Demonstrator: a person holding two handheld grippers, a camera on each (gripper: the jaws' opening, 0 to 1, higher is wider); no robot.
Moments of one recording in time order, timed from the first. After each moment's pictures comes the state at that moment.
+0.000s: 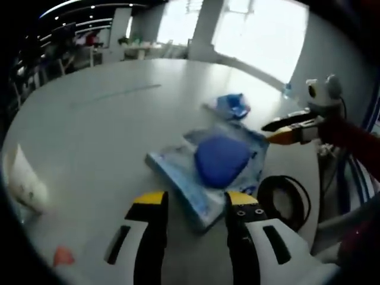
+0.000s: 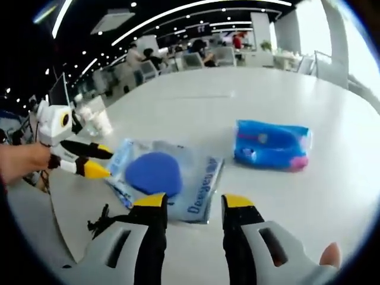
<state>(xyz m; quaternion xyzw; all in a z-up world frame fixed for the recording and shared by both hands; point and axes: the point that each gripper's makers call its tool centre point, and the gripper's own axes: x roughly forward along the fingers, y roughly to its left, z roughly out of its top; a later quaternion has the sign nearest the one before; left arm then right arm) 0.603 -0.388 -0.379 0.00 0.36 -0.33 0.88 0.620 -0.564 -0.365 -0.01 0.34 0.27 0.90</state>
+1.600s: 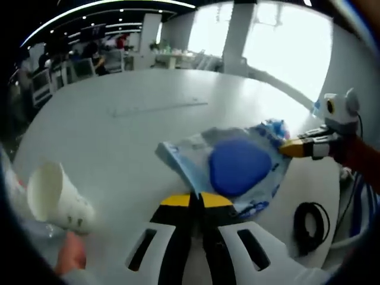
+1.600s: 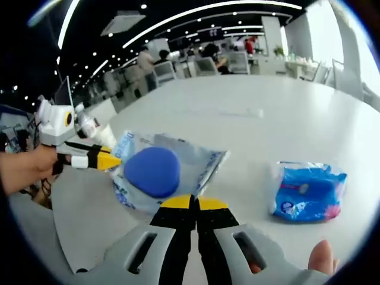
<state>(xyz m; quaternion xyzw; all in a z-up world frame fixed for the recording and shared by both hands) 0.669 -0.310 -0.353 -0.01 0.33 -0.21 0.92 0.681 -0.483 -0.343 -0.01 0.32 0.32 0.89</state>
